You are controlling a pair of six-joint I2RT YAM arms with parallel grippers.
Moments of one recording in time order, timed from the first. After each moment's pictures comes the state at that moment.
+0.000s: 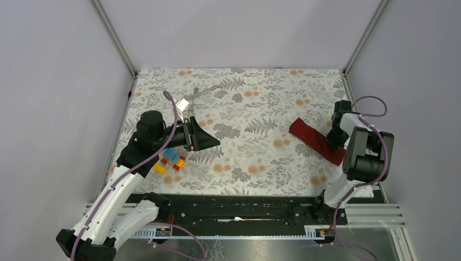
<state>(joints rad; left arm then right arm) -0.42 0.80 0.87 -0.36 0.76 -0.77 -0.24 1.71 1.01 -0.64 0.32 0.46</state>
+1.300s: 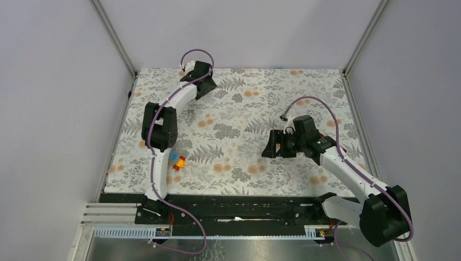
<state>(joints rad) -0.30 2.25 1.90 -0.46 -0.27 -0.75 0.40 1.12 0.71 -0.45 -0.45 0.40</state>
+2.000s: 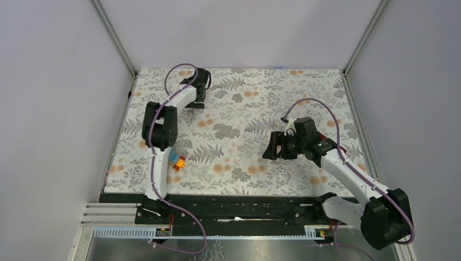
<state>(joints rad) -0.28 2.27 1.83 -0.55 -0.46 -1.75 0.40 1.10 0.67 -0.45 -0.44 0.40</state>
